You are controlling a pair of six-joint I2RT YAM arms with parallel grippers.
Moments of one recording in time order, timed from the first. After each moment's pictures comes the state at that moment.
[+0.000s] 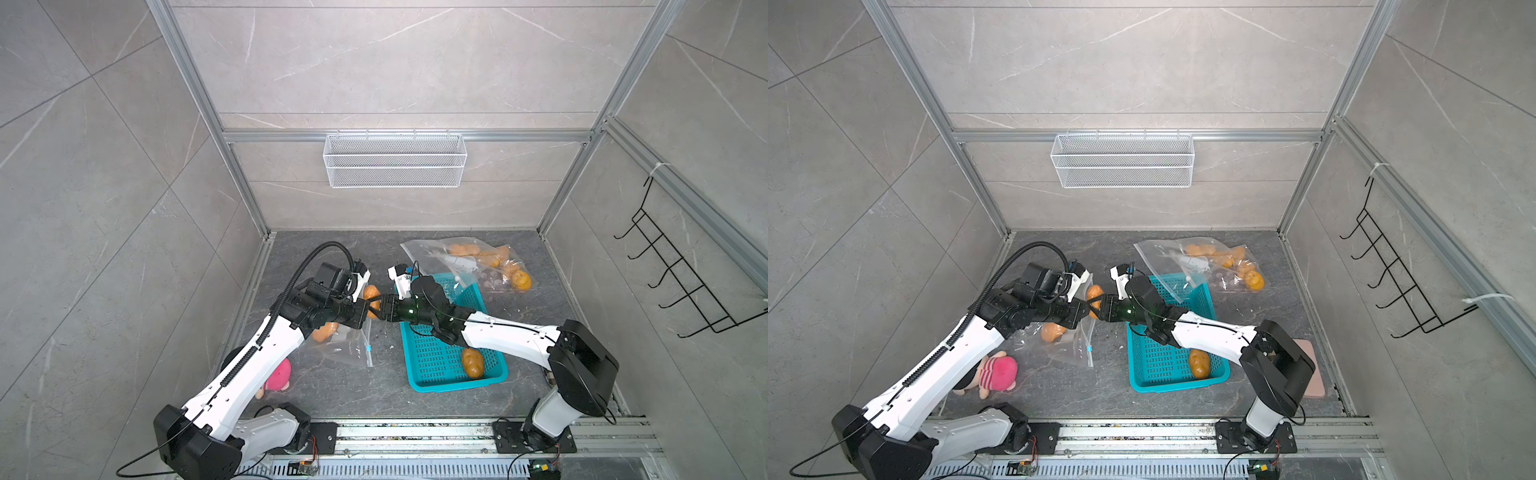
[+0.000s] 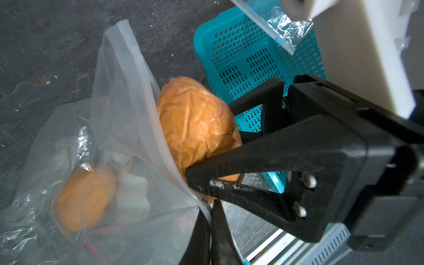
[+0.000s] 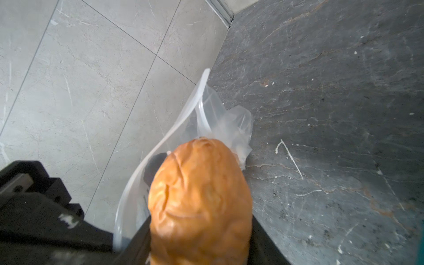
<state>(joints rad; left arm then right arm) -0.55 1.16 1.16 -0.93 0.20 -0.16 0.88 1.66 1.05 0.25 -0.25 0.79</state>
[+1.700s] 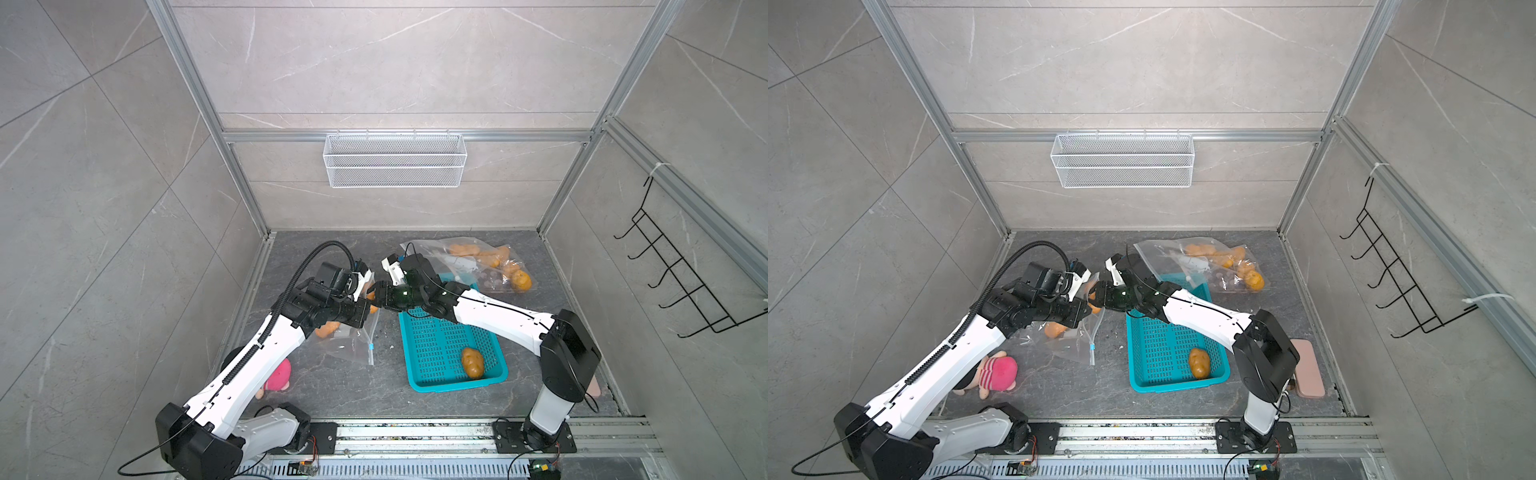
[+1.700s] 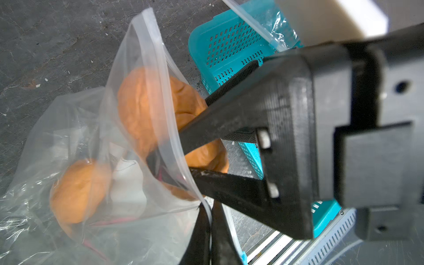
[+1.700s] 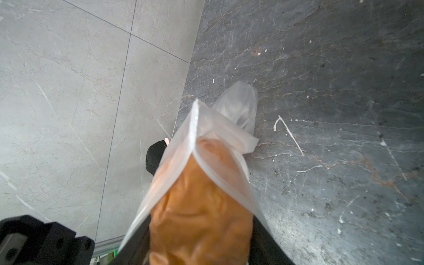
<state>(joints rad) -0.54 1.17 1.16 -0.90 0.23 -0.16 0.82 1.77 1.35 -0.14 -0.39 0.86</state>
